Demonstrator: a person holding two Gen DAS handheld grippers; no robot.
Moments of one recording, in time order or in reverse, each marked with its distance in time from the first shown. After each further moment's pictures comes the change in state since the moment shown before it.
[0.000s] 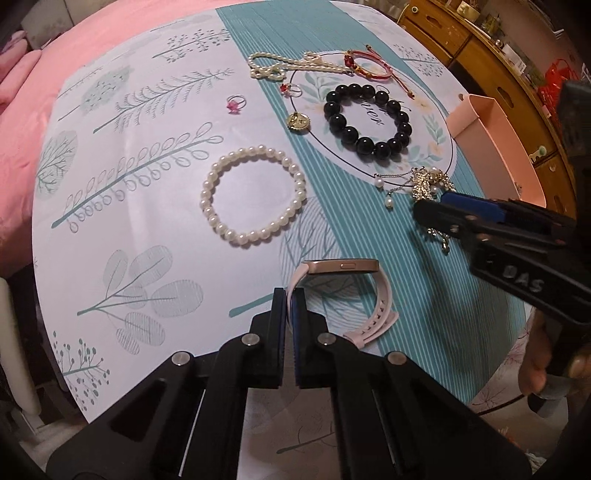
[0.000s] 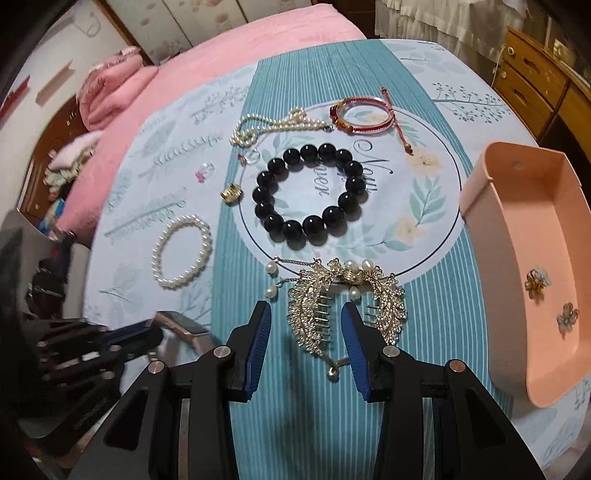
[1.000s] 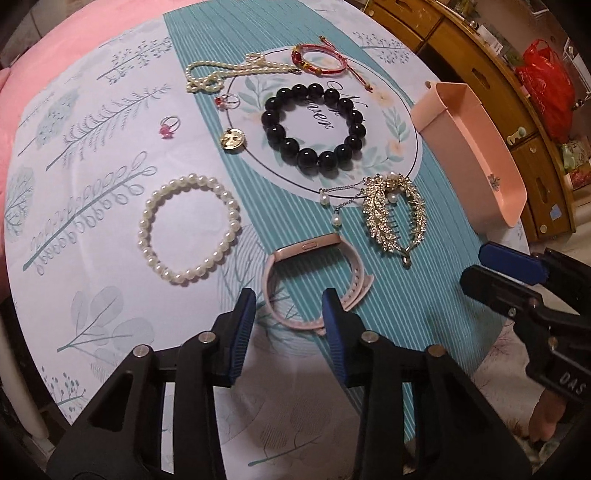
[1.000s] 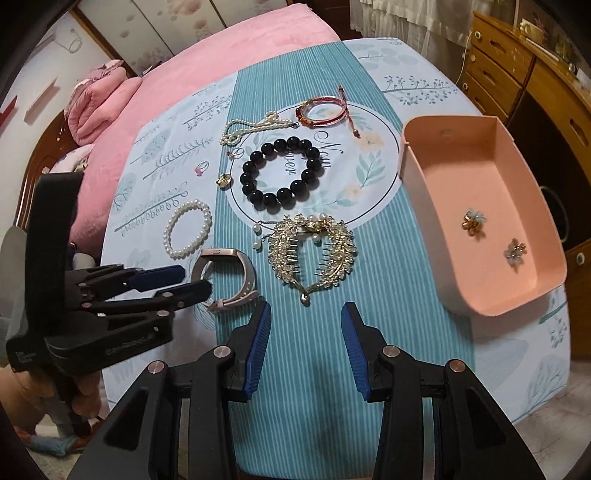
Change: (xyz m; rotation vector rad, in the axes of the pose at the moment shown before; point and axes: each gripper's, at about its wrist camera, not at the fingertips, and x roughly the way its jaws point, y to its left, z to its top) left arm 0.014 -0.036 0.027 0.091 0.050 -0.075; right arm -0.074 -0.023 -0.044 0.110 -0.003 0.014
